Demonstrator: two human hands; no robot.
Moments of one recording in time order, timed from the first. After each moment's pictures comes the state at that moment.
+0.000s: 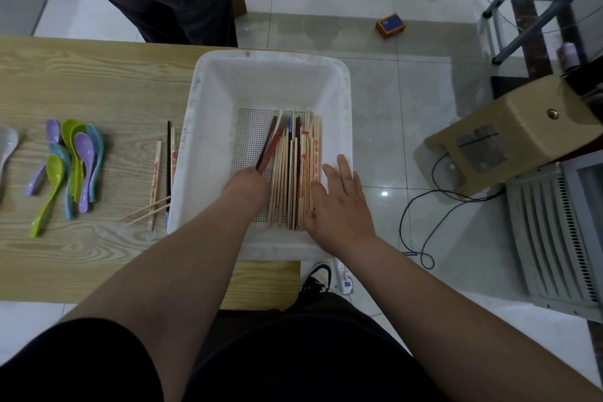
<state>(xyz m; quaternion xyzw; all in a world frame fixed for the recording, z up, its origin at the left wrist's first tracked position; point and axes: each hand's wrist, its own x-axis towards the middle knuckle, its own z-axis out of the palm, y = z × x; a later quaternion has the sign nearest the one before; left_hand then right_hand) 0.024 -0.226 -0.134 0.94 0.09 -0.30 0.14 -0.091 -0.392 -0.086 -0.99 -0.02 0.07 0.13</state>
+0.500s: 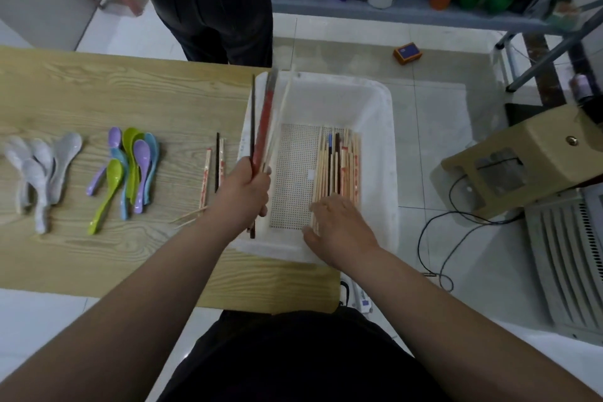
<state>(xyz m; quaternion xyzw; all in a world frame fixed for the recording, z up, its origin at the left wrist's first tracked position) -0.008 -0.131 -0.016 0.81 0.09 -0.19 0.54 -0.086 -0.315 -0.064 -0.96 -0.04 0.19 0.19</state>
